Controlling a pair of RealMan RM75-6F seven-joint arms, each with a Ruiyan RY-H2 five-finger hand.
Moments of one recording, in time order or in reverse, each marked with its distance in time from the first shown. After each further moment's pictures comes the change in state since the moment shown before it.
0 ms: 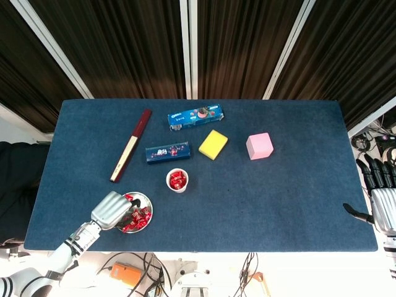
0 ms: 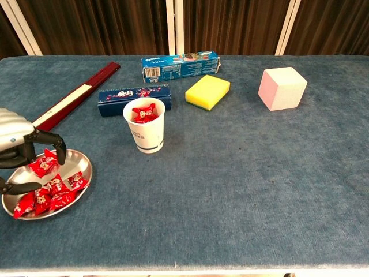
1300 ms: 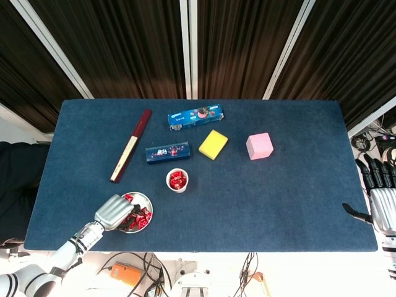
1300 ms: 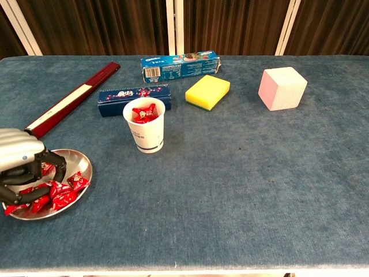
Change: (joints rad) left arm -0.011 -0.028 -0.006 0.047 -0.025 -0.086 -0.067; right arm 0.000 0.002 0.003 -0.025 0.011 -0.006 -0.031
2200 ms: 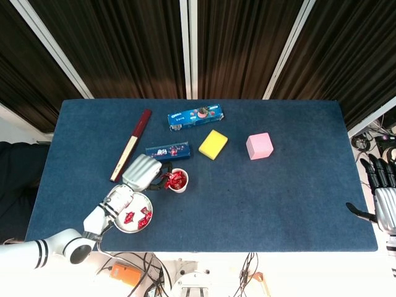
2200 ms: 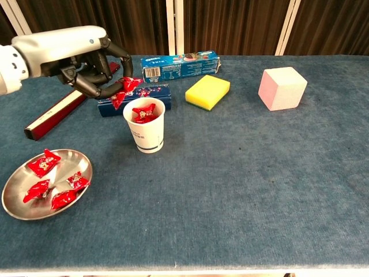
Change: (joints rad) left arm -0.206 -0.067 -0.311 -0.093 -0.231 -0.055 -0.003; right arm -0.001 -0.004 0.003 0.042 0.011 -0.004 0.050
